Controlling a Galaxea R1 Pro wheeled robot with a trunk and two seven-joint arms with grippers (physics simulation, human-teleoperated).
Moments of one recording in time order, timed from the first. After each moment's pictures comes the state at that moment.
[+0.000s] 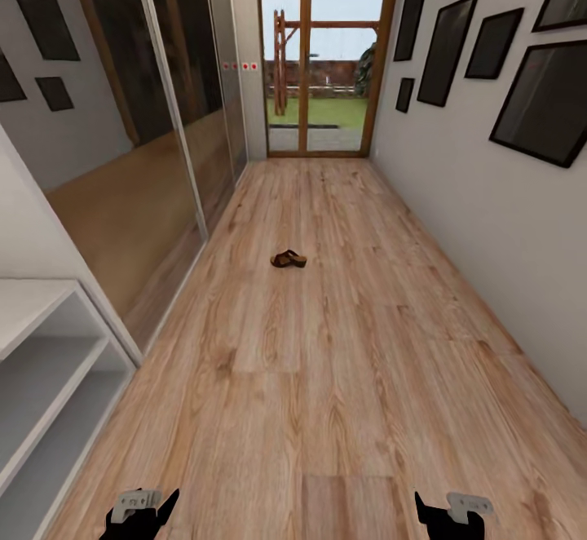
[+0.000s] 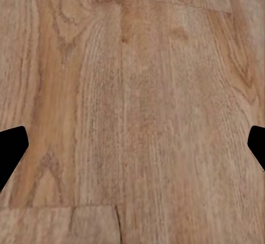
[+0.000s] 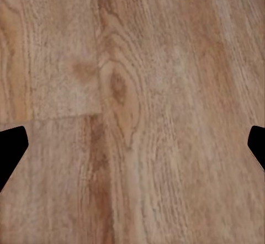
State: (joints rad) left arm -0.30 0.23 -0.11 -0.32 0.40 -0.44 -0.44; right arm -0.43 -0.12 -0.26 -0.06 0.10 -0.51 0.04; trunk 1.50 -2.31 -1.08
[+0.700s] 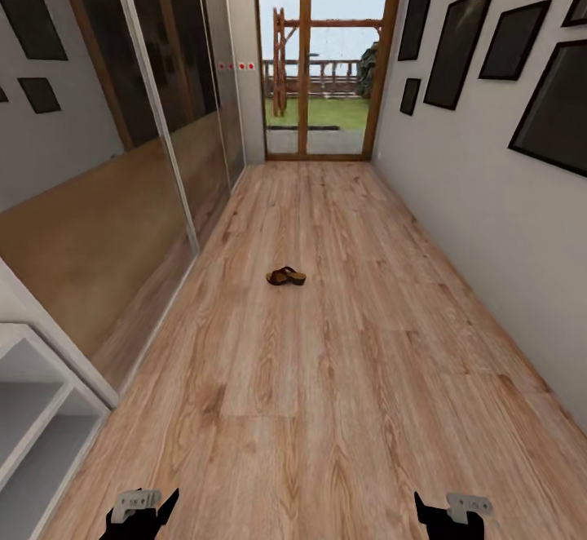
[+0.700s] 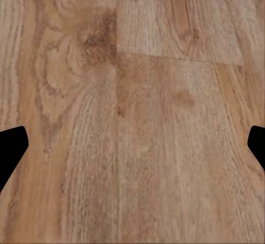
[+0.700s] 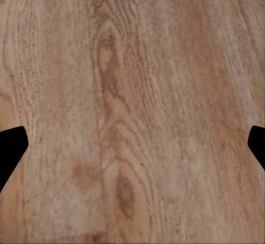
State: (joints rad) left arm -0.30 0.23 -0.11 -0.32 0.40 -0.44 -0.44; right arm -0.43 -0.12 -0.26 -0.06 0.10 -0.51 0.04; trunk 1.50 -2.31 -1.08
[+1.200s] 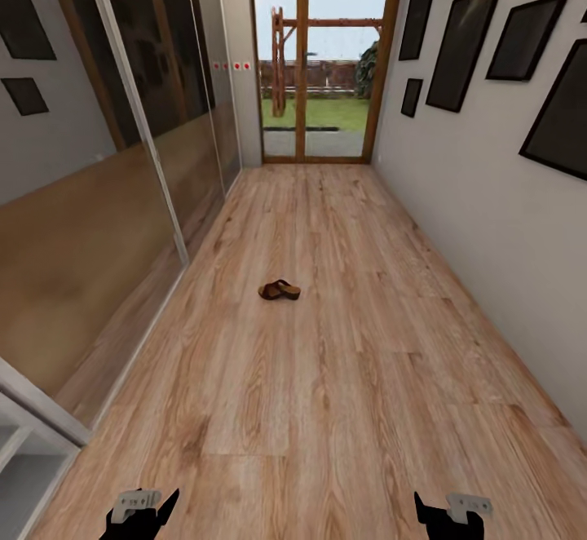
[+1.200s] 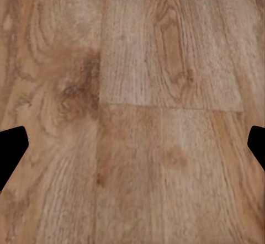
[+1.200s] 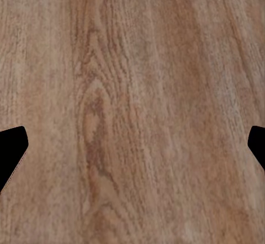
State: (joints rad) left arm -0.30 0.23 -0.11 -0.32 0.40 -0.44 -0.44; right arm -0.43 -0.12 -0.26 -0.06 0.10 -0.51 0.04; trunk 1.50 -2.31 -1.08
